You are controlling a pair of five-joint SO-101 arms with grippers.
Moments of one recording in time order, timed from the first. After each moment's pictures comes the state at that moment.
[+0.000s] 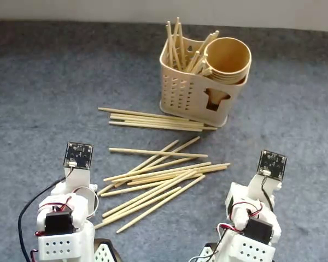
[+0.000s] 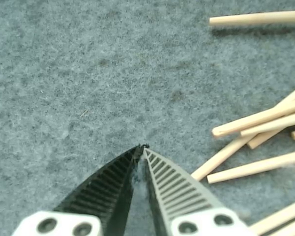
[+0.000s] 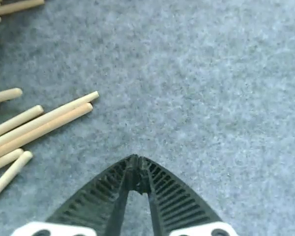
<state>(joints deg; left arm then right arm) -12.2 -103.7 96.0 76.8 -5.4 15.4 -103.7 96.0 69.7 5.2</state>
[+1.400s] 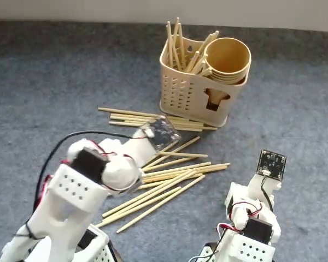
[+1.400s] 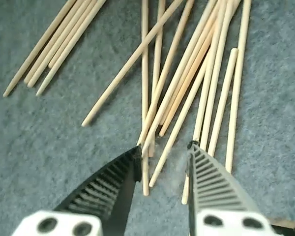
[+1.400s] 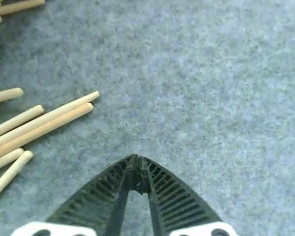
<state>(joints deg) 24.4 -43.6 38.4 85.8 -19.8 15.3 -103.7 96.0 69.7 5.2</state>
